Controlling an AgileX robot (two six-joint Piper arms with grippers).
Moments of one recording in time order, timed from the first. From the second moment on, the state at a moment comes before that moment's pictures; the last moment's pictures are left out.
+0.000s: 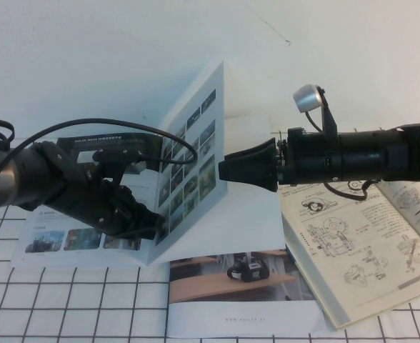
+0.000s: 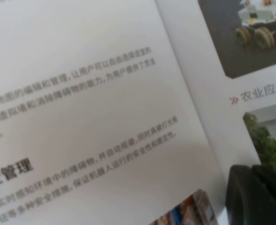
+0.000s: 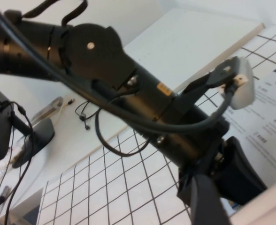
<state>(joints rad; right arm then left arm) 0.25 2.07 -1.29 1.70 1.22 -1.69 -0.18 1.97 -1.16 -0.75 0.57 0.72</state>
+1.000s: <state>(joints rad) 0.28 2.08 -1.37 1.70 1.23 -1.70 -0.18 1.97 -1.16 -0.75 0.57 0.71</state>
